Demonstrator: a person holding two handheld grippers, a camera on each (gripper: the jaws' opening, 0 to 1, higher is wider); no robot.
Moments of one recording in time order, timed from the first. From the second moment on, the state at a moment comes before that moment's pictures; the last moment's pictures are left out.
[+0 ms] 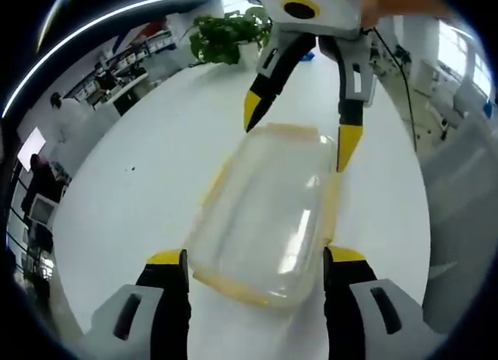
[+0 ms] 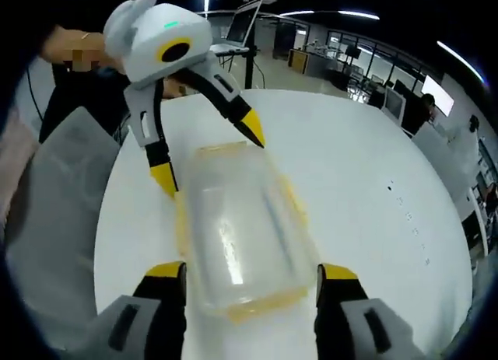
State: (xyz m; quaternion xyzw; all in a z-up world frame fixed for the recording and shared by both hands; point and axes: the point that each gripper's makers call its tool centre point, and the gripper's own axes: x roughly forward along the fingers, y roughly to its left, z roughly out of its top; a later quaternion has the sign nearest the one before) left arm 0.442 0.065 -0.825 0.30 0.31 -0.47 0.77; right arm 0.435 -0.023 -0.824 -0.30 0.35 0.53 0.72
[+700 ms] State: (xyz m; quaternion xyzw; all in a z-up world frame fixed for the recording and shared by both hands) left arm 0.500 0.068 -0.828 0.33 0.31 -0.49 0.74; right arm 0.492 -0.012 -0.825 -0.30 0.35 0.53 0.71
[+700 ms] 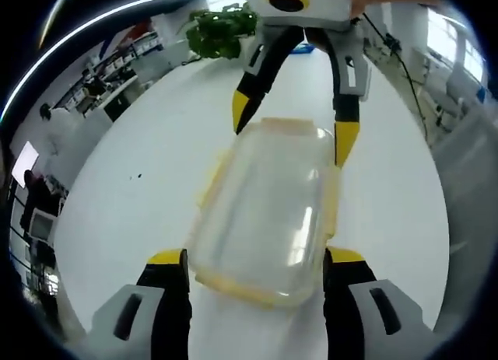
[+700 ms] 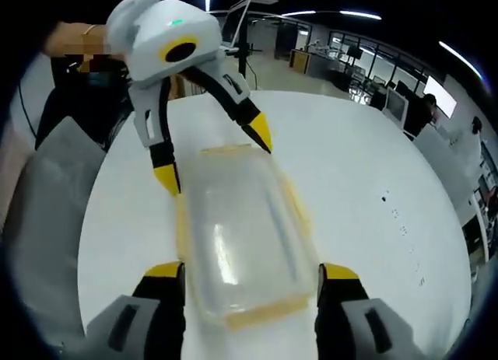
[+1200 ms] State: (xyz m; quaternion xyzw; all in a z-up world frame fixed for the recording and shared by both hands) left arm 0.521 0.068 -0.827 0.34 0.31 -0.50 0.74; right arm 0.512 -0.013 -0.825 -0.30 0.34 0.52 0.72
